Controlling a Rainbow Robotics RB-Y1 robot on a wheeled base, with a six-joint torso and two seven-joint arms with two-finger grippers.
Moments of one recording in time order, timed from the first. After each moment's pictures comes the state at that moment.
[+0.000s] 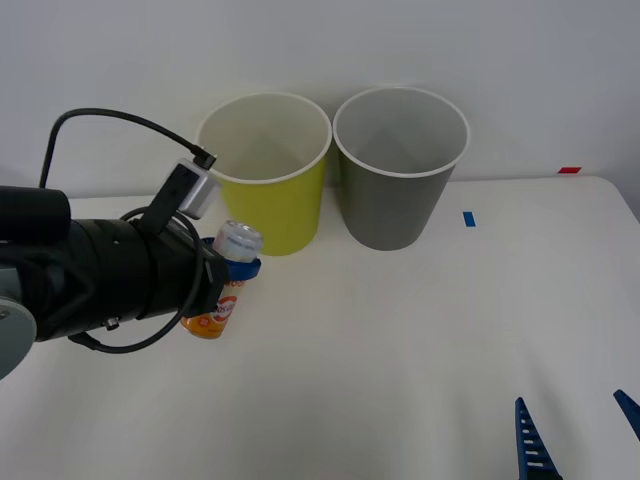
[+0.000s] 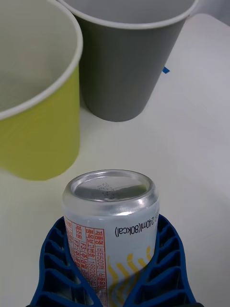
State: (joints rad) right arm 1.08 -0.42 0.23 -2.22 -0.25 -0.50 1.64; left arm -0.19 0.48 -0.01 -2.47 0.81 1.50 -1.60
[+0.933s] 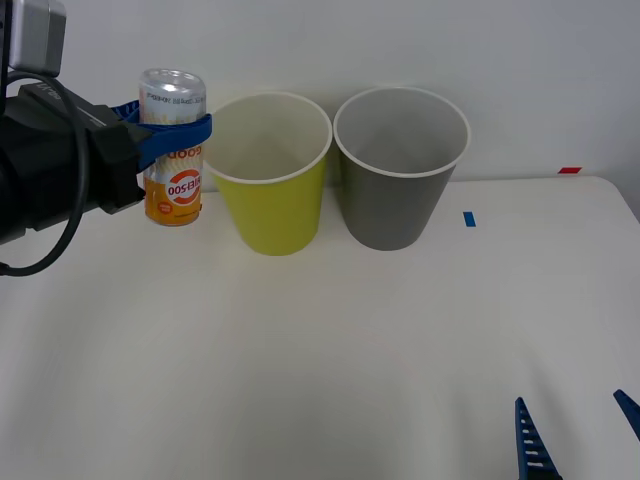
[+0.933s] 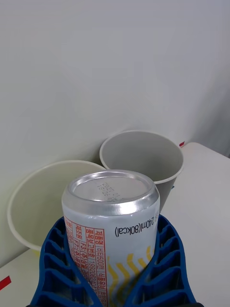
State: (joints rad) right arm 1.08 -0.42 0.23 -2.22 -0.25 -0.50 1.64; left arm -0.31 0.36 0.35 -2.56 1.04 1.42 -1.67
